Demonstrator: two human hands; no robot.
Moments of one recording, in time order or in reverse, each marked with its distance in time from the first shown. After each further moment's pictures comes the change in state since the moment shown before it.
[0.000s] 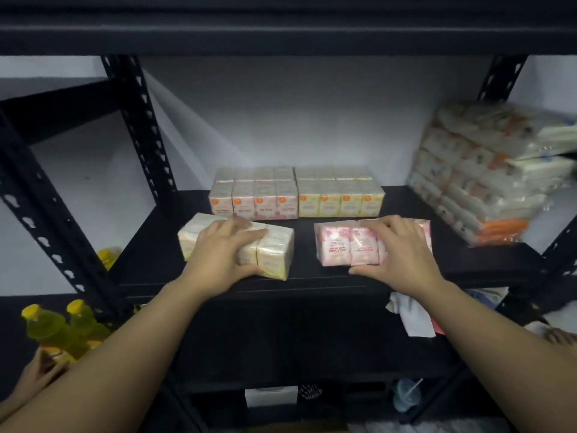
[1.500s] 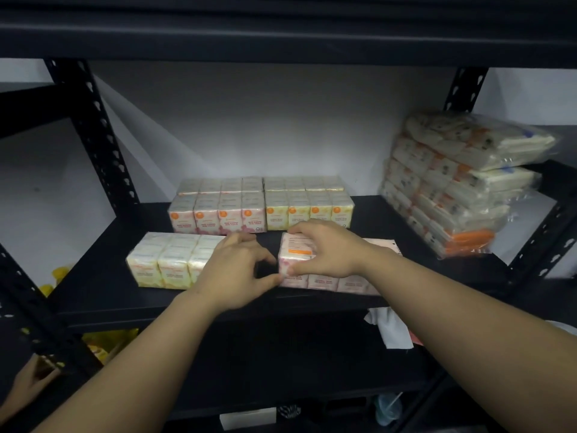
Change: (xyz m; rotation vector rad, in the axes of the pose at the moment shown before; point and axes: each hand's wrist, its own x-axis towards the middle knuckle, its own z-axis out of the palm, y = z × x) left_hand 0.048 0.079 0.035 0.012 -0.075 0.110; right_hand 0.075 -0.032 -0.016 0.196 -0.476 -0.141
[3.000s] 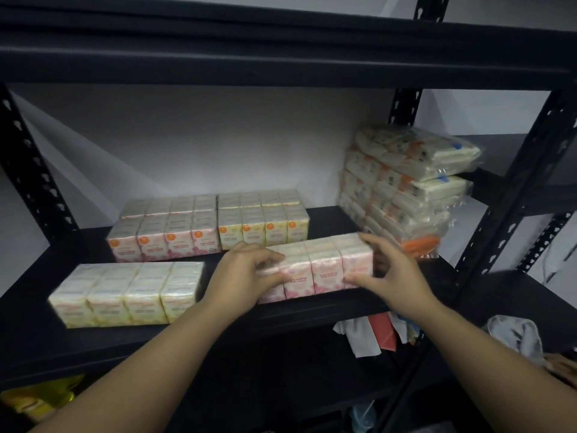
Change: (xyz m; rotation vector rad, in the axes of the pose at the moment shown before) left_hand 0.058 0.076 0.024 -0.376 0.140 -0.040; right_hand -0.136 0.117 -0.004 0.515 0.571 0.213
